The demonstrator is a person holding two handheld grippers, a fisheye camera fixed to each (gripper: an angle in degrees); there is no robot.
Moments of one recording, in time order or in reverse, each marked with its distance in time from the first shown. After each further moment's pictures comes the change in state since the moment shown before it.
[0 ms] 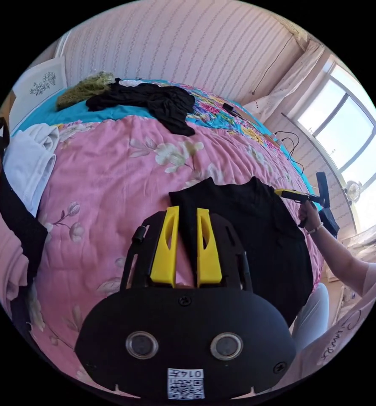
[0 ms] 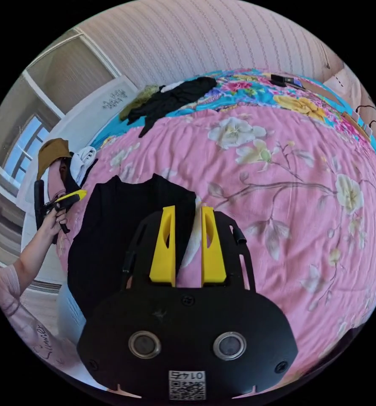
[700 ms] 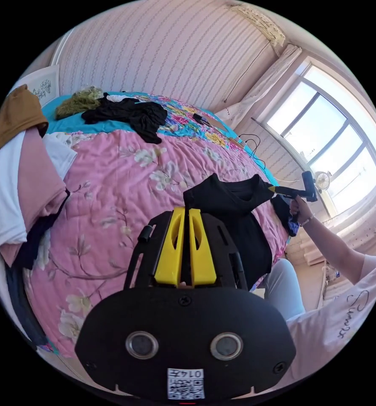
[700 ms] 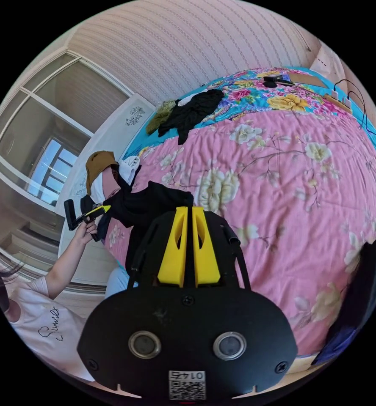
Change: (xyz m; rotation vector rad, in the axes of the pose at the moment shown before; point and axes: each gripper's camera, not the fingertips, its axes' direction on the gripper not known) left arm 0.025 0.137 -0.209 0.030 0.131 0.056; right arm -0.054 0.128 -0.115 0.061 -0.184 0.097
